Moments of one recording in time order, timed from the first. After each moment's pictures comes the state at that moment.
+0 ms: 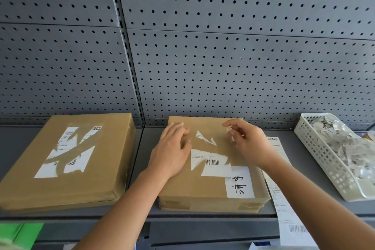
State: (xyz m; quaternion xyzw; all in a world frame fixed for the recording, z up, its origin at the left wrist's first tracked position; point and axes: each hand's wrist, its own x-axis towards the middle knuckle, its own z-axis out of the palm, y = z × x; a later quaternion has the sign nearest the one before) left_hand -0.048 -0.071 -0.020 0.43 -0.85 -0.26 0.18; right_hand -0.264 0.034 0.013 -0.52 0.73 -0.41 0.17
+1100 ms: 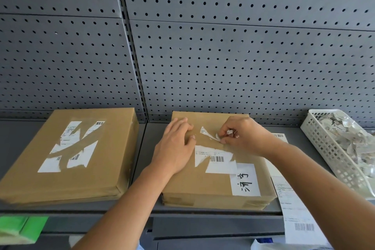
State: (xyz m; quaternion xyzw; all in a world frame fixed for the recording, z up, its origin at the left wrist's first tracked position) left_hand -0.048 -0.071 -0.017 0.43 -0.85 -0.26 0.18; right_hand -0.266 0.007 0.022 -0.65 0.72 -0.19 0.16
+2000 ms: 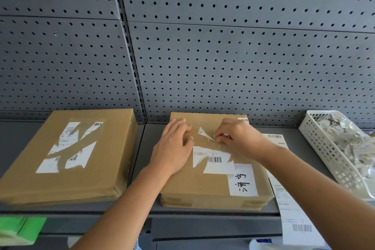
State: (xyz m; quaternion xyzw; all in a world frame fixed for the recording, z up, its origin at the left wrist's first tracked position) left_hand -0.048 -0.069 -0.017 0.43 -0.85 -0.26 0.18; right_hand -0.264 0.004 0.010 -0.72 0.67 -0.18 0.08
